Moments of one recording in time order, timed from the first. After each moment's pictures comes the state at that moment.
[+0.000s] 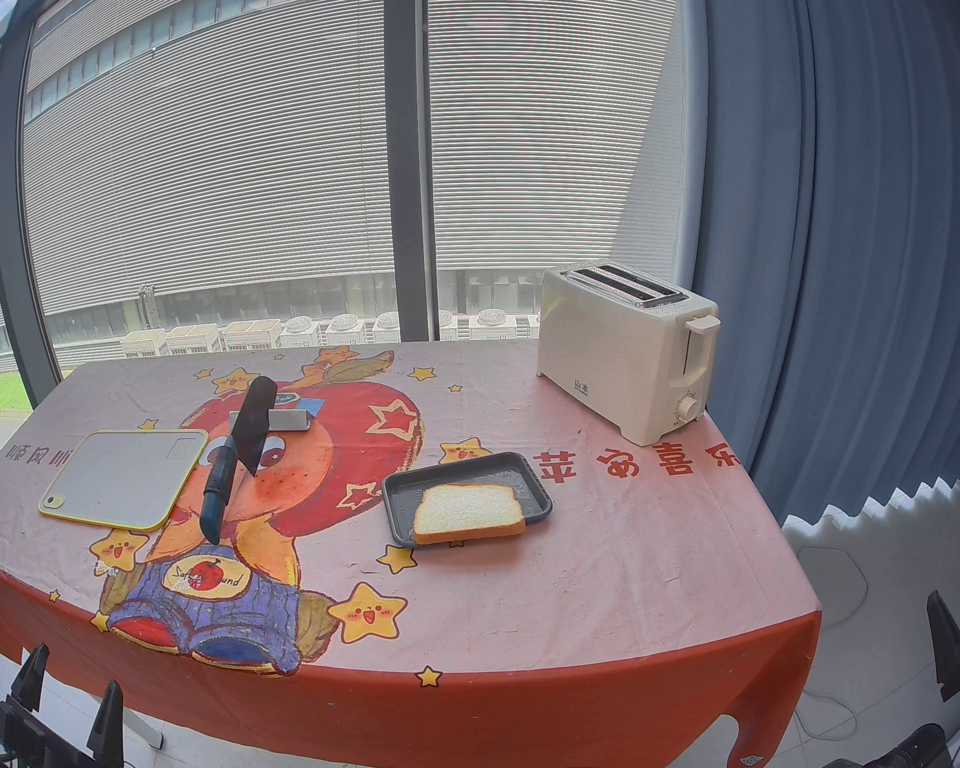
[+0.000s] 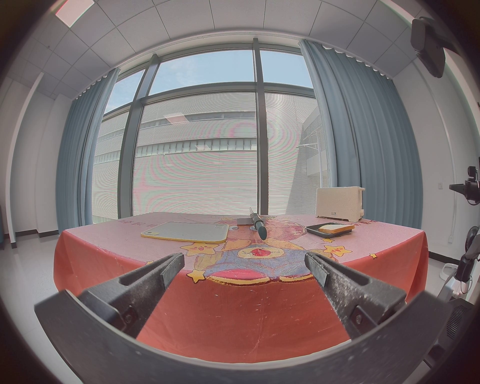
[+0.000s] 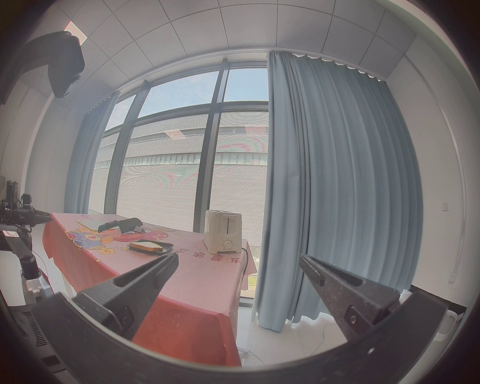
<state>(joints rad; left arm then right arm) -0.01 0.02 -0.02 0.00 0.02 -0.01 0.00 0.24 -0.17 -0.12 0.15 -0.07</state>
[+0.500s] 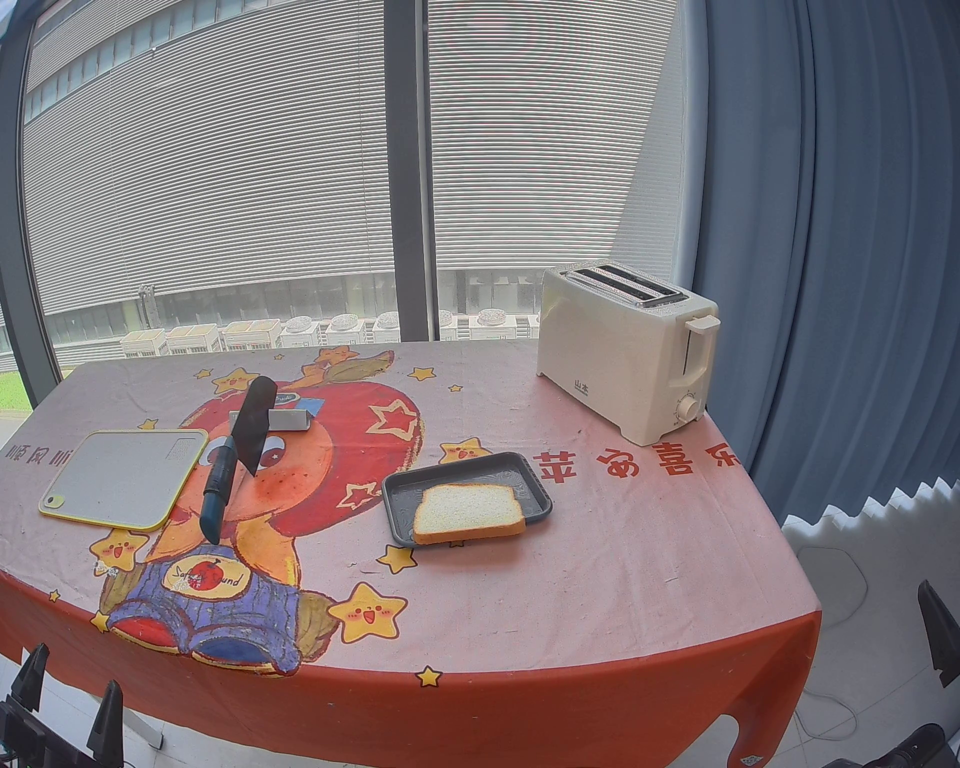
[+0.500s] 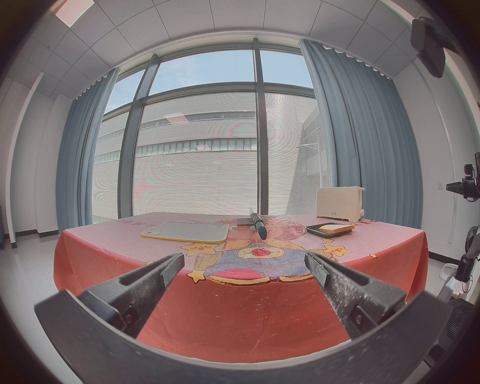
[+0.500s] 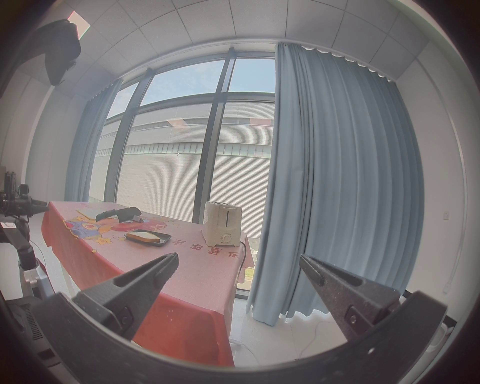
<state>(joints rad) -0.01 0.02 -0.02 0.00 0.02 -0.01 0.00 0.34 -0.20 -0.12 0.15 -0.13</state>
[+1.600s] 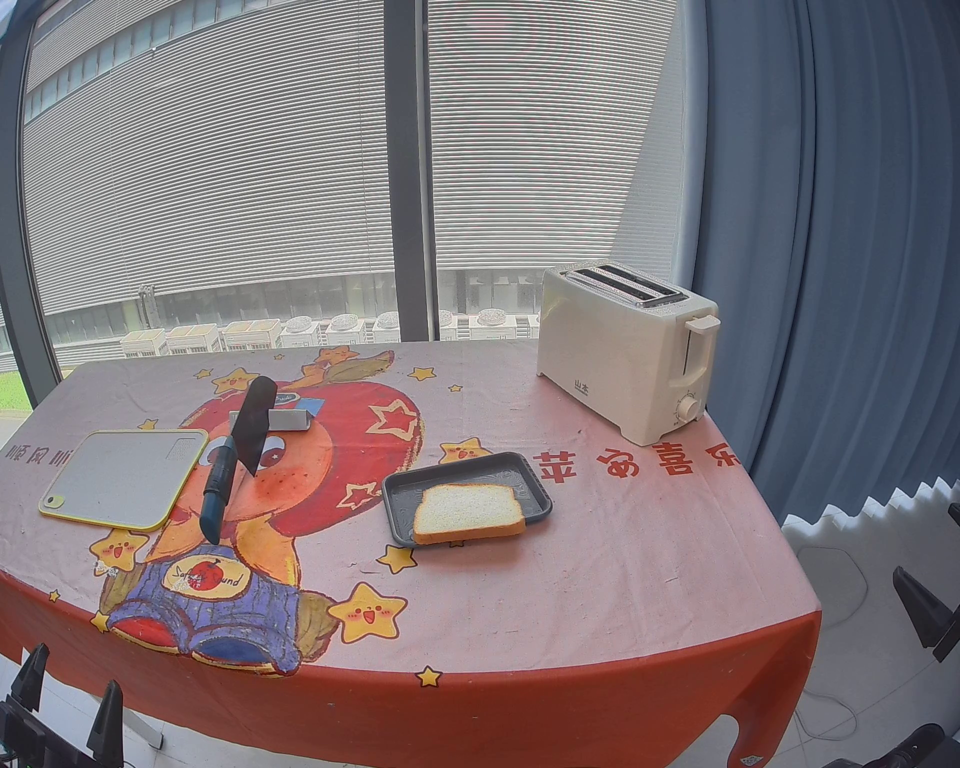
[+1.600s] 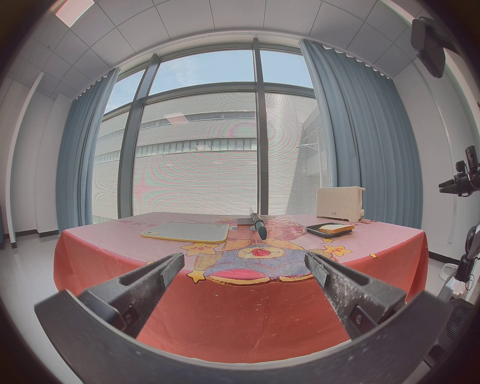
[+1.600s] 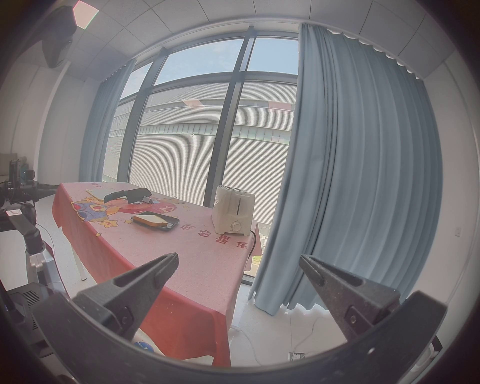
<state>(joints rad) -0.01 0.02 -0.02 0.00 0.02 -0.01 0.01 0.56 -0.28 -0.13 0.22 -0.22</state>
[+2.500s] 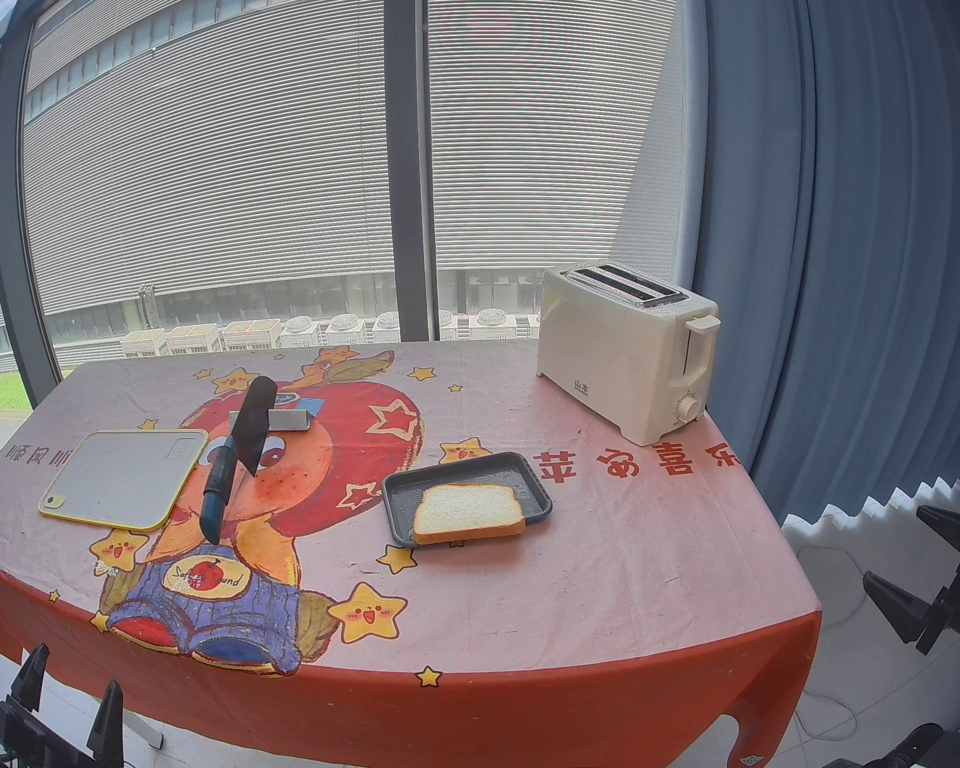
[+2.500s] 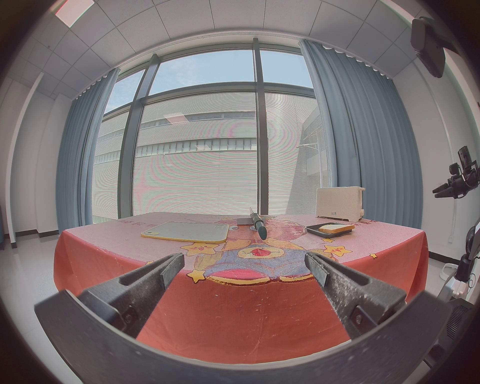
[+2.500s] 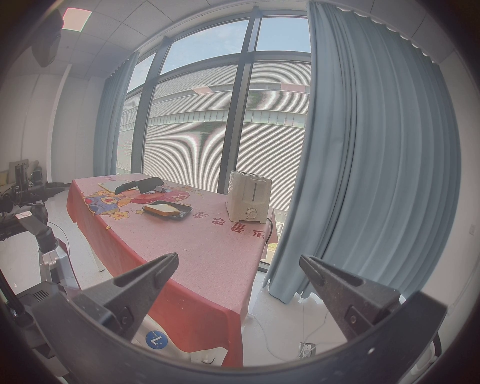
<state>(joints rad) -0.01 0.02 -0.02 0.00 0.02 -0.01 0.07 0.72 -0.30 -0.14 0.23 -0.22</state>
